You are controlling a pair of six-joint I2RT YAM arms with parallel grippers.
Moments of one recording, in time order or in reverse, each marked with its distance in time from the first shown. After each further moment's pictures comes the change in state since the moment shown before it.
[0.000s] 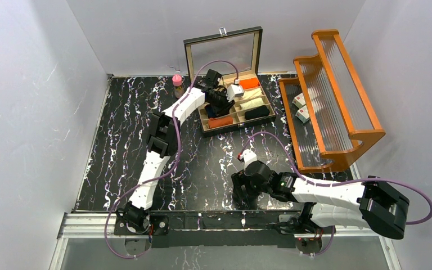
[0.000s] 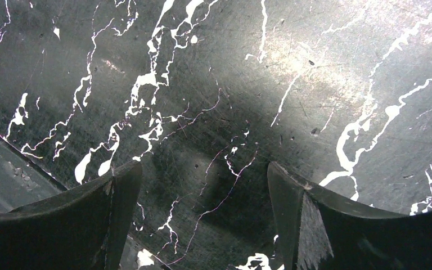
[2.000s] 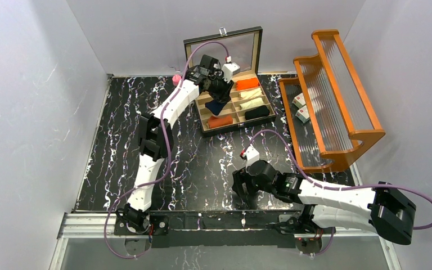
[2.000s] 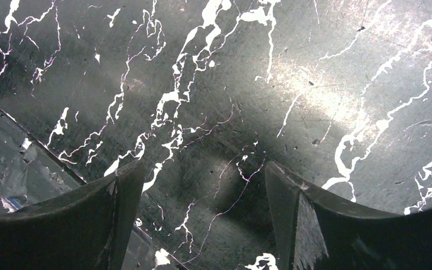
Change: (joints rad) left arm 0.010 -0.192 -0.014 0.021 -0.091 -0.426; right arm 0.008 -0.089 0.000 0.007 0.013 0.008
